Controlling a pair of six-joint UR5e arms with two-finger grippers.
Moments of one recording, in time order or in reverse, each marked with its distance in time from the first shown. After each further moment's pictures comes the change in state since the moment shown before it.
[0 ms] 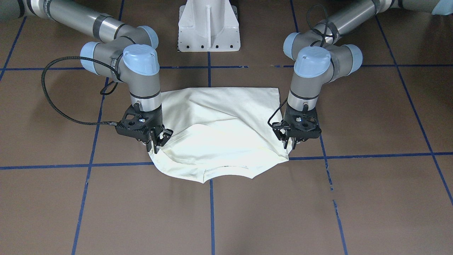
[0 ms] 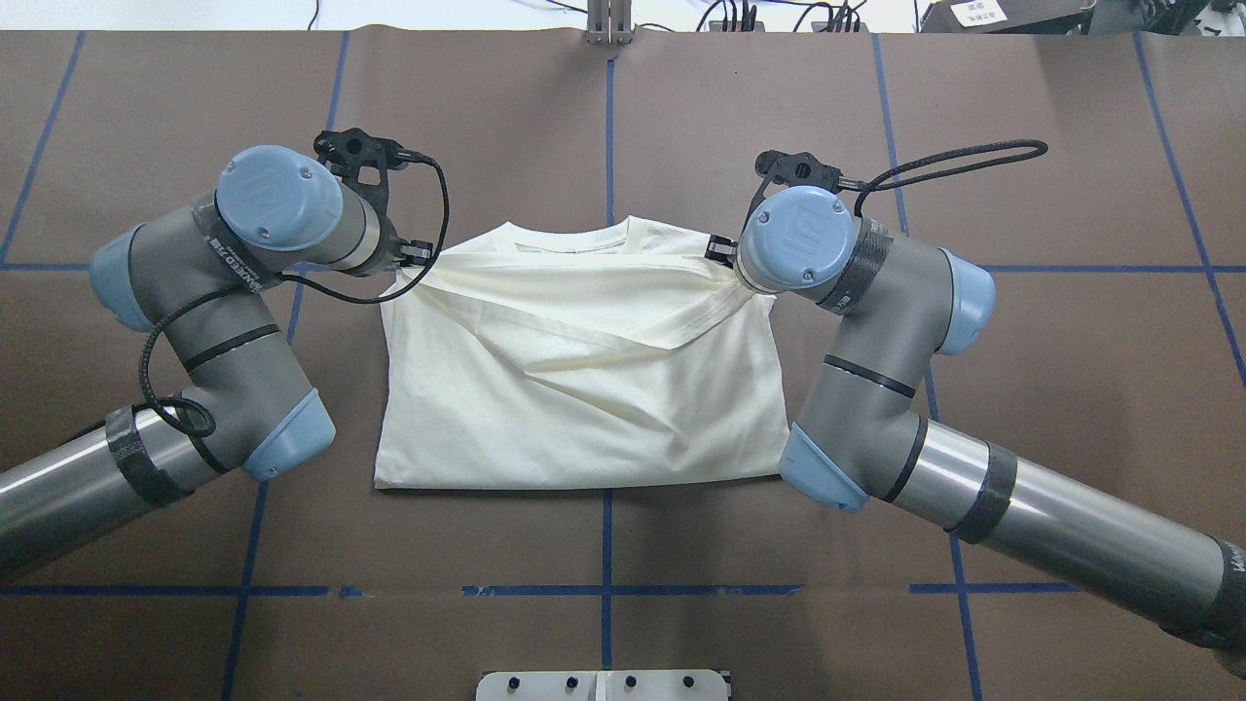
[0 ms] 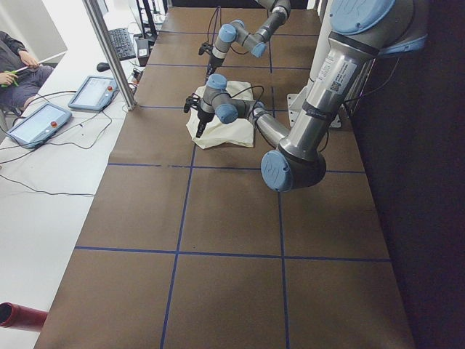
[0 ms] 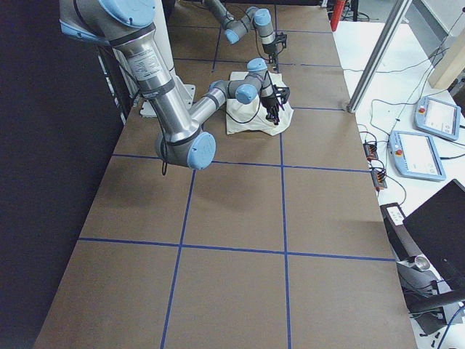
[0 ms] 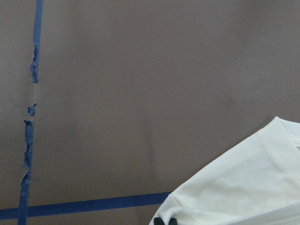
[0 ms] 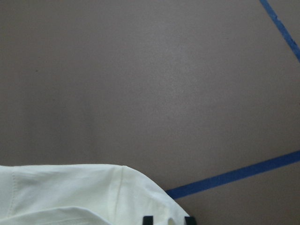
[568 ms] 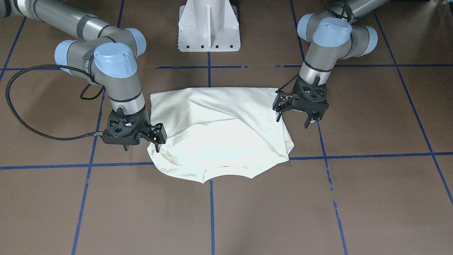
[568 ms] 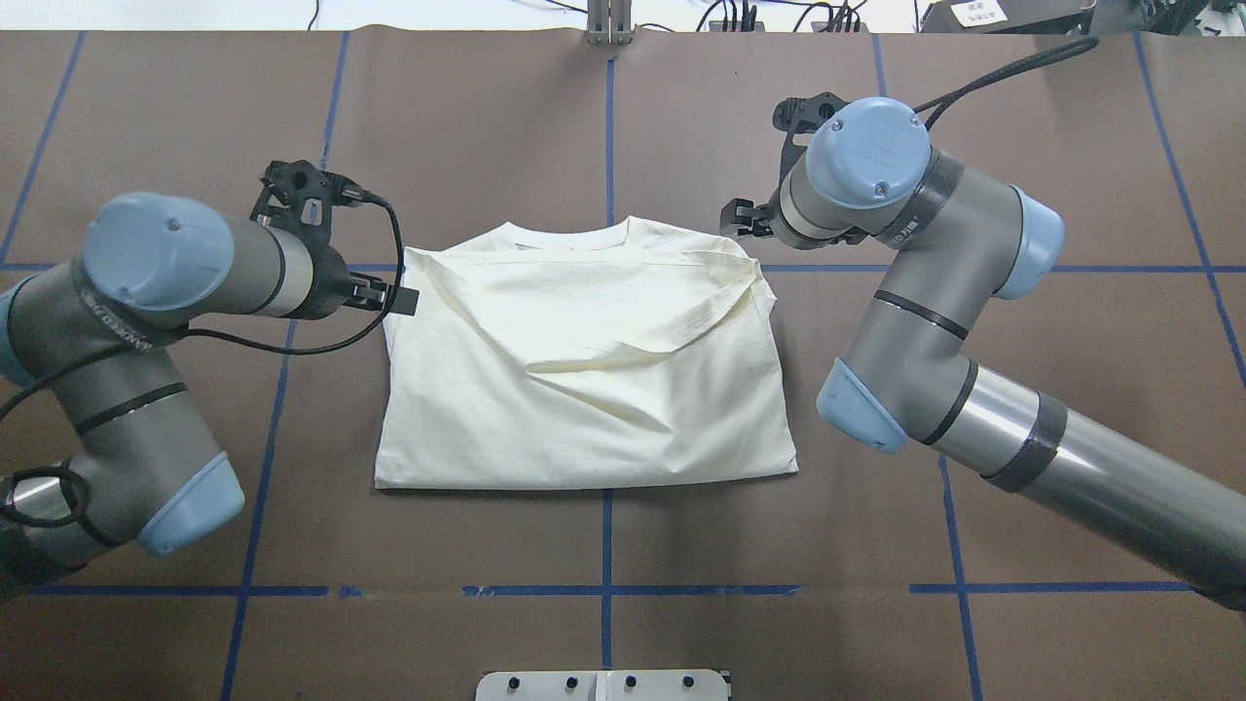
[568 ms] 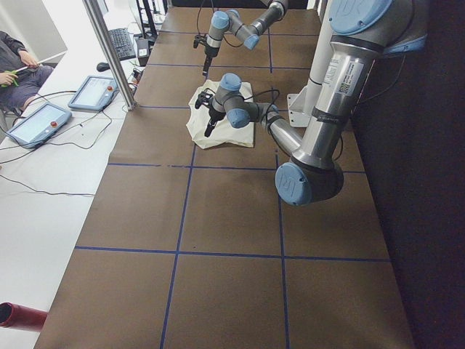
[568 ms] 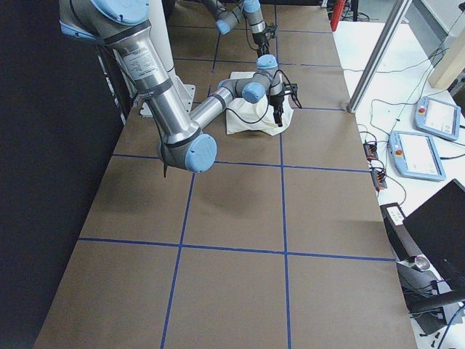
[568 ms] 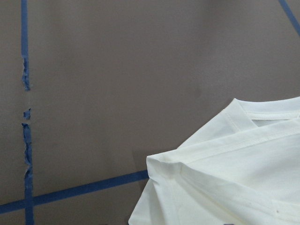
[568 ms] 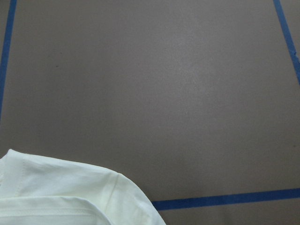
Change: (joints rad) left arm 0.045 0.196 -0.206 -0.139 -0.044 0.030; right arm 0.079 -0.018 0.034 0.003 0.135 -0.212
